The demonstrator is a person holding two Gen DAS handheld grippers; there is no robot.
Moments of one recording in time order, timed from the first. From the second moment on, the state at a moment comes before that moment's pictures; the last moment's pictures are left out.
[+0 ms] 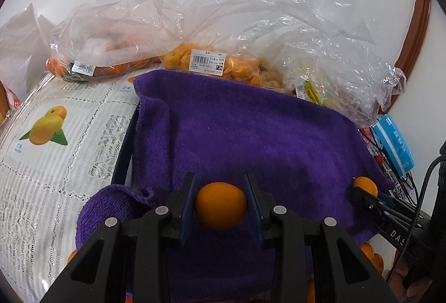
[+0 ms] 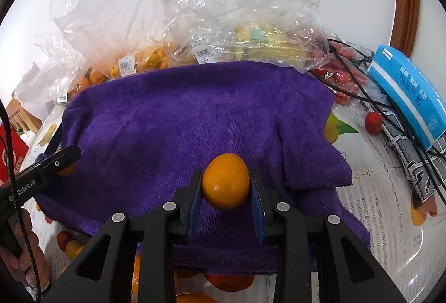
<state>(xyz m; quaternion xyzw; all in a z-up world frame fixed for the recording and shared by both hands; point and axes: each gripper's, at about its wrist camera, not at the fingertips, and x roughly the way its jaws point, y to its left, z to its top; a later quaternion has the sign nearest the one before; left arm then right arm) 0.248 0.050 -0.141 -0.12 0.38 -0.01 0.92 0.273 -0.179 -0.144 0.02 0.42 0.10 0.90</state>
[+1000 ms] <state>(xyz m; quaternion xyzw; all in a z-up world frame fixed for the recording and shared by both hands) 0.239 0.039 -0.124 -0.09 0.35 -0.02 0.93 0.259 -0.192 -0.115 0.03 0.38 0.07 0.92</state>
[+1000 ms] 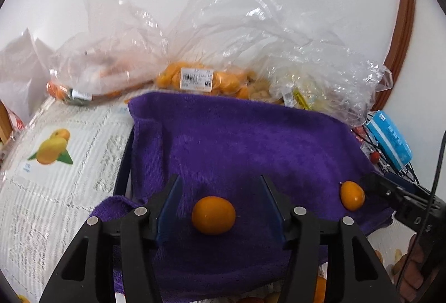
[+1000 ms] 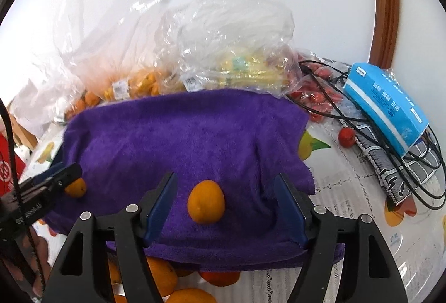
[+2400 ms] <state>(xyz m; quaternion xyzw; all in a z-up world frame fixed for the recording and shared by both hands) 0.167 0.061 -0.080 -0.11 0.34 -0.03 0.93 0.177 -0.170 -0.082 0.02 0.35 0.12 0.93</state>
